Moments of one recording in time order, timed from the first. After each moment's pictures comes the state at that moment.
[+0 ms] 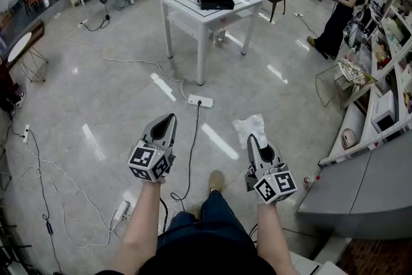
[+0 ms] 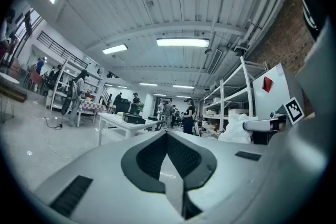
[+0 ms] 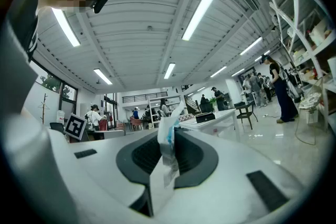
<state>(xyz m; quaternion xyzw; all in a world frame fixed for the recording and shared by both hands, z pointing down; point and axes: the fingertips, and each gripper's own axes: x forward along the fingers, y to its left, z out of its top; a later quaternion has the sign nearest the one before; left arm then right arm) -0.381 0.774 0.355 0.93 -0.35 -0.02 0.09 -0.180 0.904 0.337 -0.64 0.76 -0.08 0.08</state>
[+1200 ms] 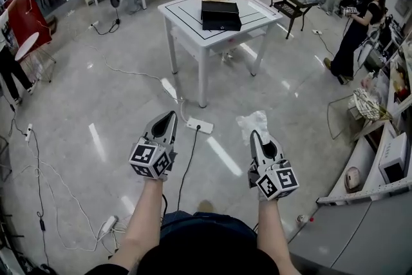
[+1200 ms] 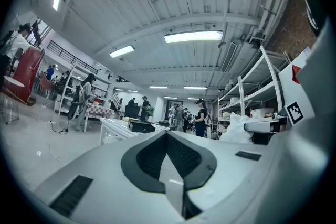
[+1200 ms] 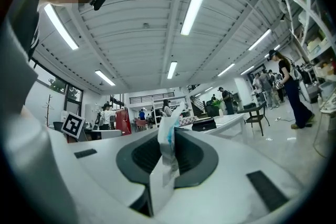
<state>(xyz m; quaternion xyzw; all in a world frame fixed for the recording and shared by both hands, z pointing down) -0.230 0.561 0.346 0.91 -0.41 -0.04 0.08 -0.005 0.668 0.331 -0.61 0.79 -0.07 0.08</state>
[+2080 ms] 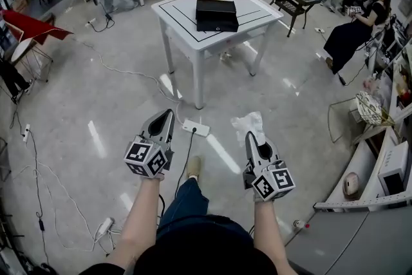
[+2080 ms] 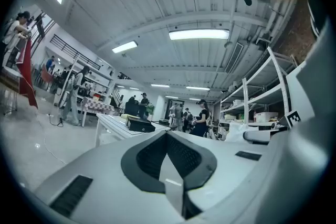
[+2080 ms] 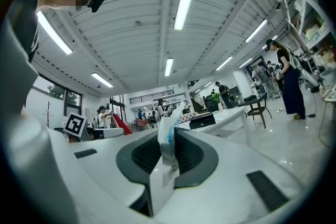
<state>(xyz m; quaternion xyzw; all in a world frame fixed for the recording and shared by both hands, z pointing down) -0.182 0.491 0.353 0.90 -0.41 -0.05 0.11 0.038 0.598 0.351 -0.59 0.79 -0.10 0.09</state>
